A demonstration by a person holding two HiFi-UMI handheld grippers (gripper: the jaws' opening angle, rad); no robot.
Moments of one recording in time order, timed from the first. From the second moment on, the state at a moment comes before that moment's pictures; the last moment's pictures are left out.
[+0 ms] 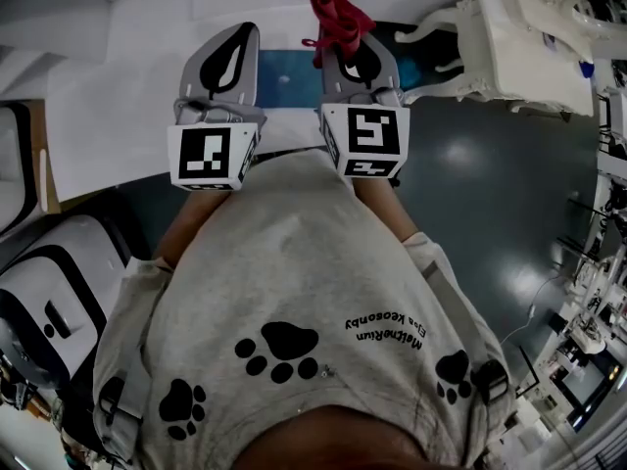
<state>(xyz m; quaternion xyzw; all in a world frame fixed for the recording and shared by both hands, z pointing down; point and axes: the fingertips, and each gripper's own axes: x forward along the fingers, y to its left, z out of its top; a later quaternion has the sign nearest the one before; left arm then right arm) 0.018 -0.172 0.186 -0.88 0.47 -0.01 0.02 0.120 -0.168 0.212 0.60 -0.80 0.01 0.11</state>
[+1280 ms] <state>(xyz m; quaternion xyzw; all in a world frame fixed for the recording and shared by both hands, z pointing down) 0.021 -0.164 0.178 -0.88 0.46 -0.01 0.04 0.105 -0.148 0.187 0.58 -0.81 -0.04 0.06</state>
